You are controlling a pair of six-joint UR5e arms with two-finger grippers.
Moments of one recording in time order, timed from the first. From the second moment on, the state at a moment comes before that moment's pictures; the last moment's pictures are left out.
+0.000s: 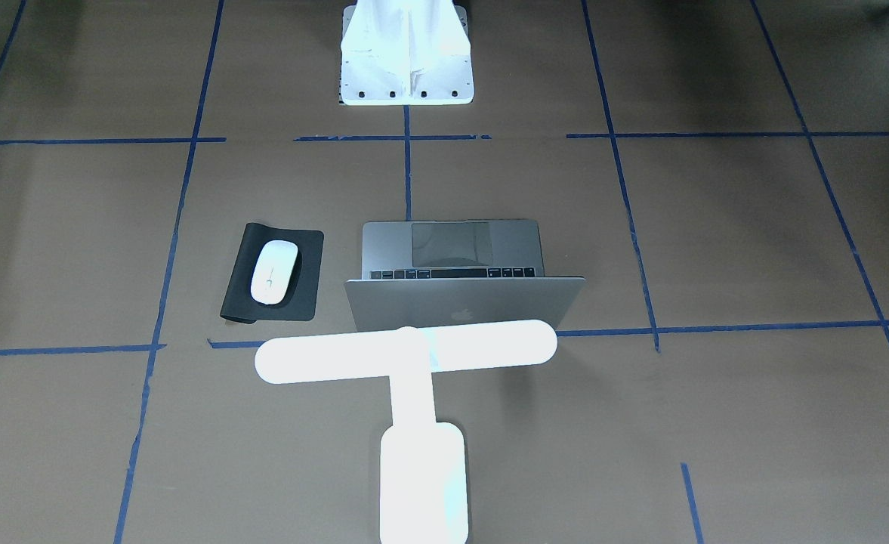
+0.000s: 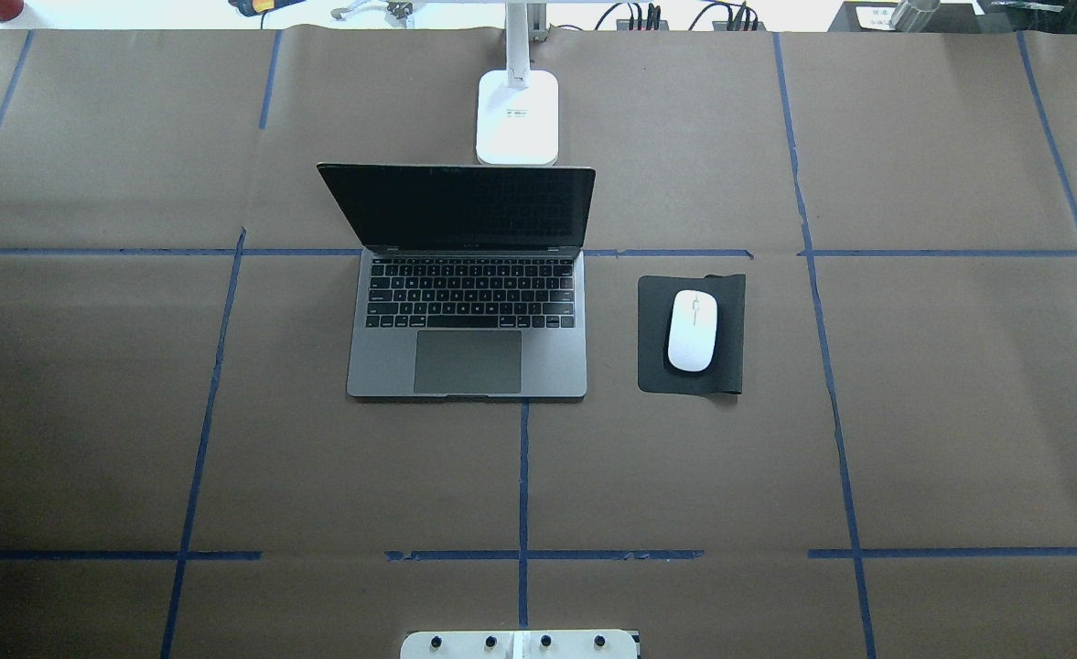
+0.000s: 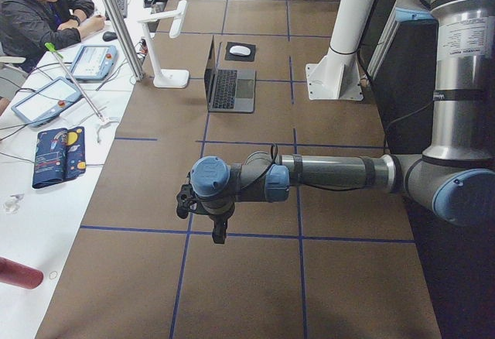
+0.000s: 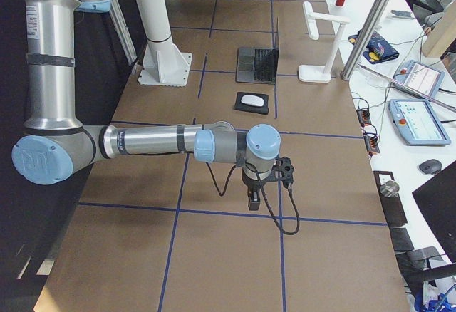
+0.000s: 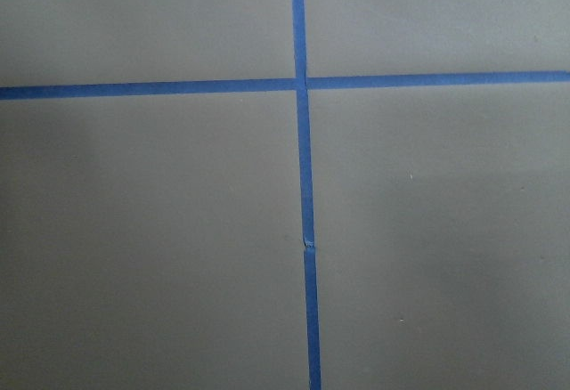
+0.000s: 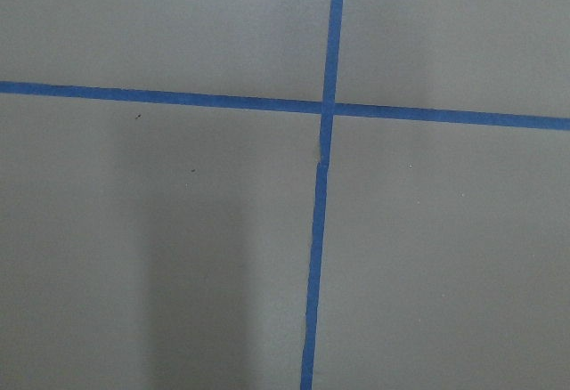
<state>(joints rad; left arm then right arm) -1.61 -1.51 -1.64 -1.54 -2.44 0.08 1.57 -1.62 1.71 -1.68 2.36 -0.07</state>
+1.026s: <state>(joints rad) -1.61 -1.50 -1.62 -1.53 -2.37 0.07 1.63 -1.63 1.65 -1.68 2.36 -0.07</state>
